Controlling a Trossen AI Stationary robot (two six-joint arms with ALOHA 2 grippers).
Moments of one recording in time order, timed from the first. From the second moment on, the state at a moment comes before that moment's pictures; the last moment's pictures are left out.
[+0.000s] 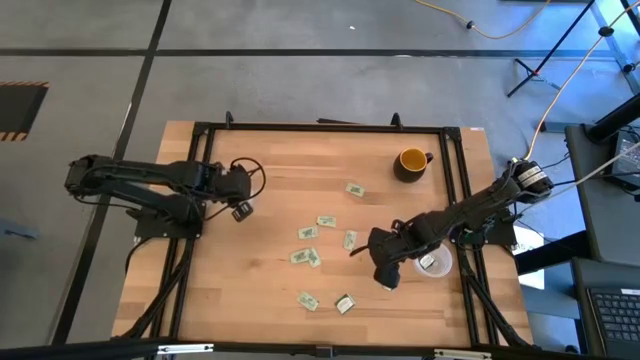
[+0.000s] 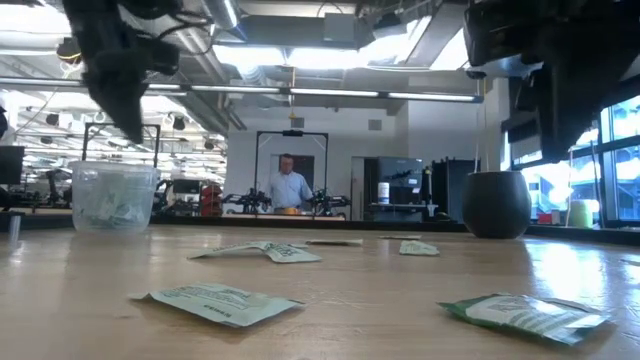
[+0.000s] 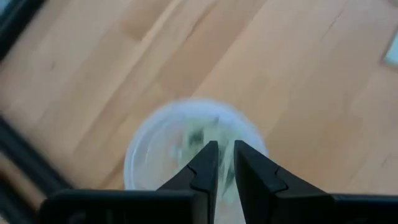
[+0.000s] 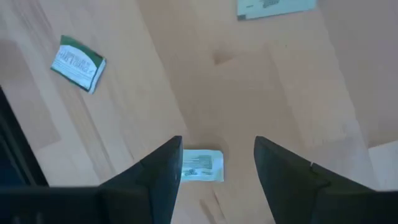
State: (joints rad) left arm 0.03 1.01 0.80 -1.03 -0.33 -0.60; right arm 0.43 1.54 1.06 -0.80 0.03 0.83
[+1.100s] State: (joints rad) left arm 0.03 1.02 0.80 -0.81 -0.29 -0.46; right arm 0.53 1.79 1.06 -0.82 0.02 1.11
